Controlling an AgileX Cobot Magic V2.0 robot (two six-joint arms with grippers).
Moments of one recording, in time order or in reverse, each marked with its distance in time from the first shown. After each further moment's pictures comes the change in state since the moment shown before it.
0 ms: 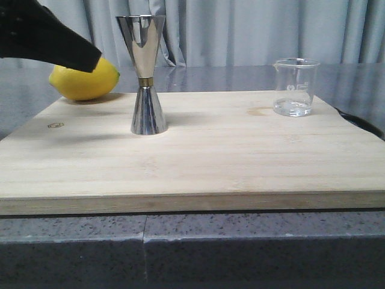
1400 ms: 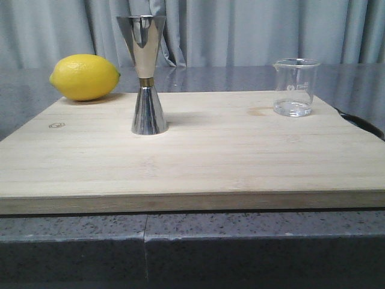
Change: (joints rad) left arm 0.290 -0.560 -0.199 0.510 -0.450 -1.044; right arm 0.432 -0.229 -0.057 0.082 -1.626 0.069
